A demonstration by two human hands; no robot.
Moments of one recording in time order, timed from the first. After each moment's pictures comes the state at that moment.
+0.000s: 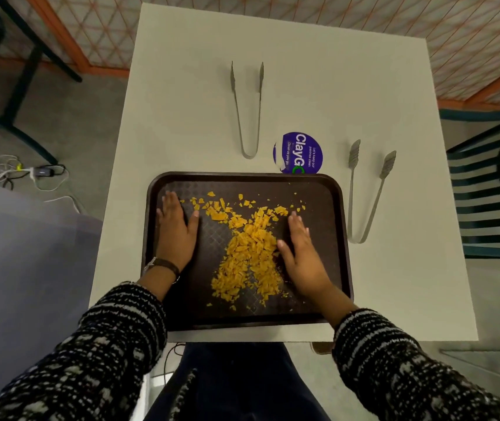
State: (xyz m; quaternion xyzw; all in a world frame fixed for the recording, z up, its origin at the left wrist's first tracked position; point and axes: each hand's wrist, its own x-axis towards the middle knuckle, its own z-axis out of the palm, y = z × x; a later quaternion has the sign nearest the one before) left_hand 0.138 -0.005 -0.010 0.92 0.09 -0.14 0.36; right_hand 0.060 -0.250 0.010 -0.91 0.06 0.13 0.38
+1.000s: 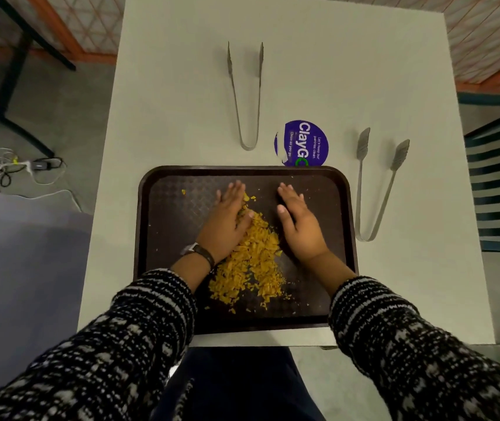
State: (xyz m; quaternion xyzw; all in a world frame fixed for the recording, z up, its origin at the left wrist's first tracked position) left_hand 0.151 -0.077 -0.016 0.91 -0.15 -0.18 0.36; right_hand 0.117 -0.254 -0.011 -0.89 0.04 0.06 0.46
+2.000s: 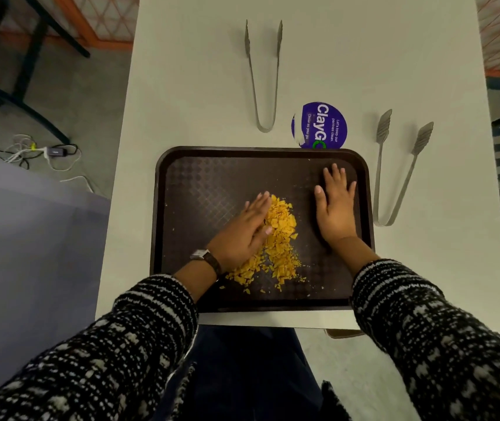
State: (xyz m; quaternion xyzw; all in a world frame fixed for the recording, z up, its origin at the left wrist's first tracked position) left_hand 0.104 -0.063 -0.006 0.86 -0.24 -0.25 0.37; right_hand 0.114 -0.284 -0.032 -0.94 0.12 0.03 0.31
